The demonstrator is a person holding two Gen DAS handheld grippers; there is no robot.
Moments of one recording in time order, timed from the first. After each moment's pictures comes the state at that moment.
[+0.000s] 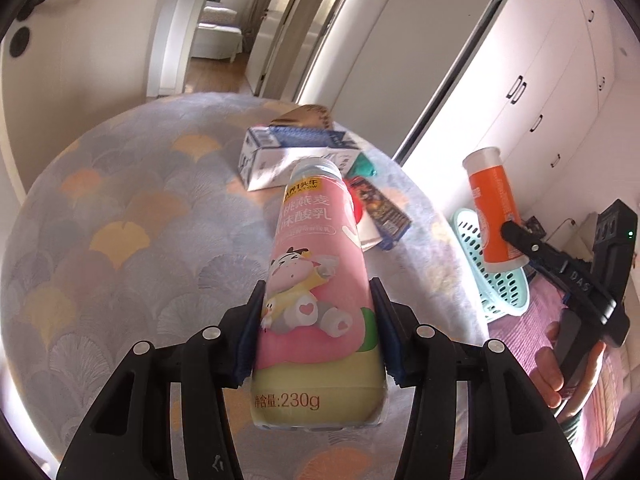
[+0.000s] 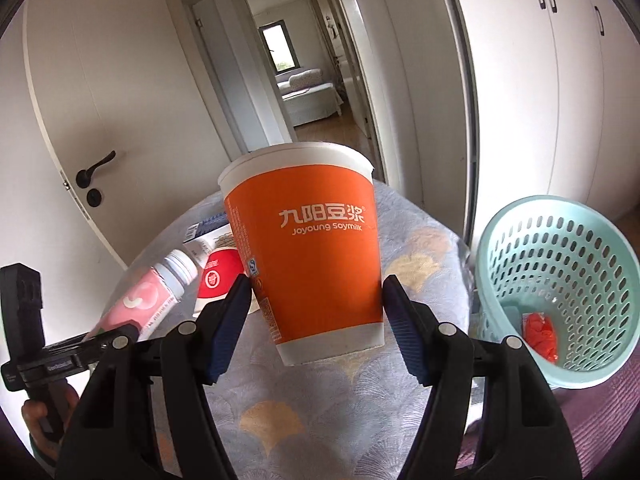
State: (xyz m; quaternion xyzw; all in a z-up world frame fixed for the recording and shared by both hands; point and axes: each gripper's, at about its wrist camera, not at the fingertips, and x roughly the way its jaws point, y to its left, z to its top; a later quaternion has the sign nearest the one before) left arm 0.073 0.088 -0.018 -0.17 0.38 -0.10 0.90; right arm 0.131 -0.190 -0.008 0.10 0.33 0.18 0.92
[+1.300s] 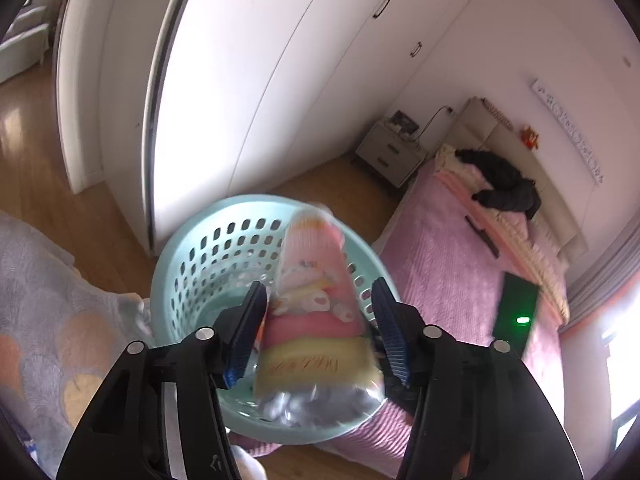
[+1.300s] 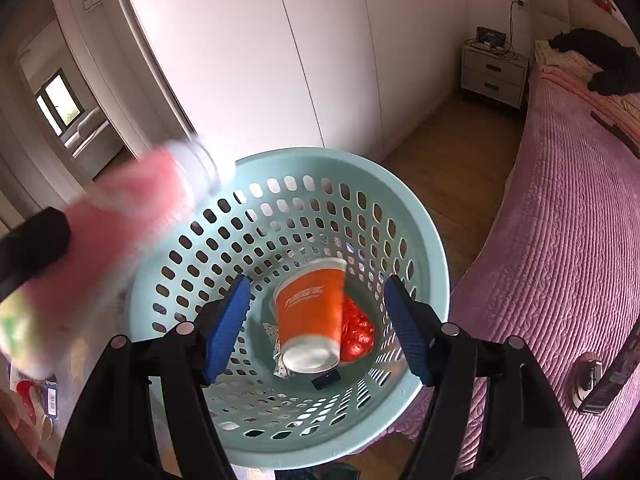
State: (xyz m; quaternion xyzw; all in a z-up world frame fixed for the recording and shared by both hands) left arm 0.269 -0.265 -0.029 -0.07 0.44 -0.39 0.81; right arm 0.176 -0.420 -0.090 0.23 0.41 -0.19 0.86
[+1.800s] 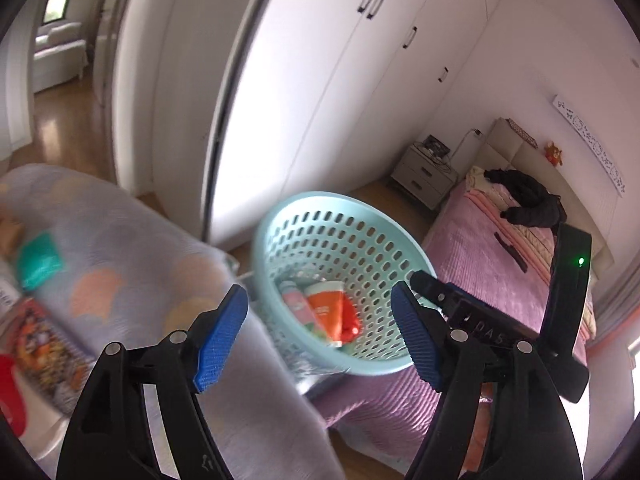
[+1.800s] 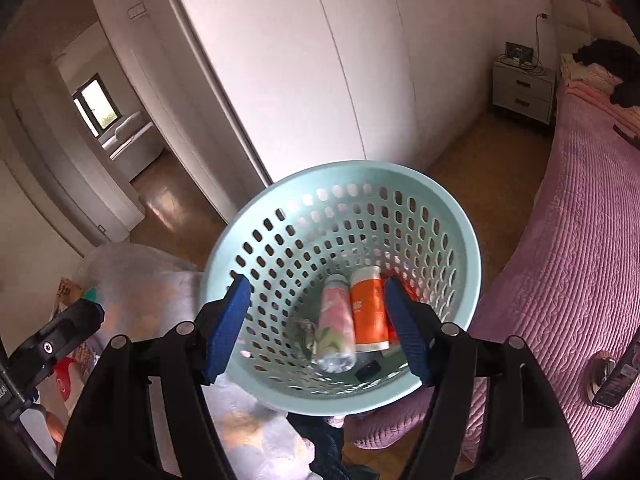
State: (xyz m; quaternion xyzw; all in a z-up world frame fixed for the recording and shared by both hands) left arm 0.222 -0.155 -0.005 -0.07 0.39 -0.33 0.86; right arm 0.157 -0.361 -0.039 0.21 0.37 -0.11 0.90
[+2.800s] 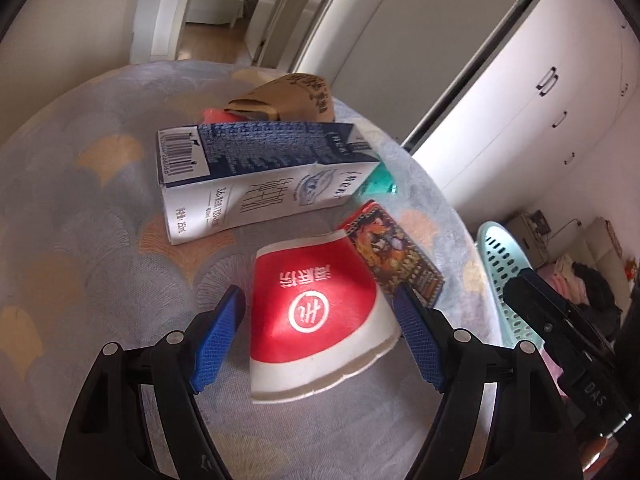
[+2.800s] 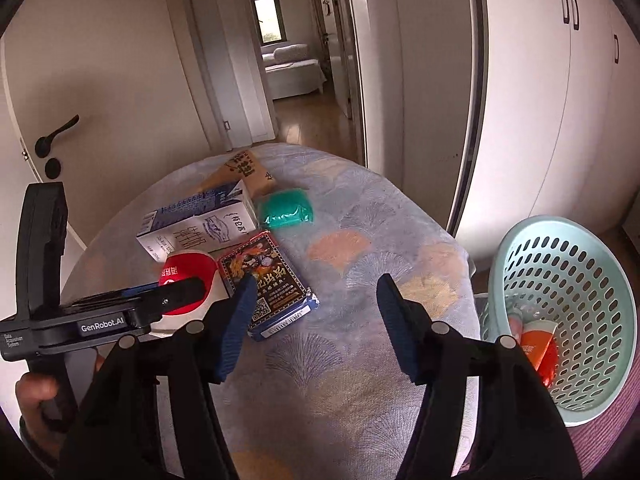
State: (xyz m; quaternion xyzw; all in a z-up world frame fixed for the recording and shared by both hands) left arm 0.215 0.063 -0.060 -0.19 0.44 -0.10 0.87; right arm 0.194 -0.132 -0.029 0.03 0.39 0.15 0.91
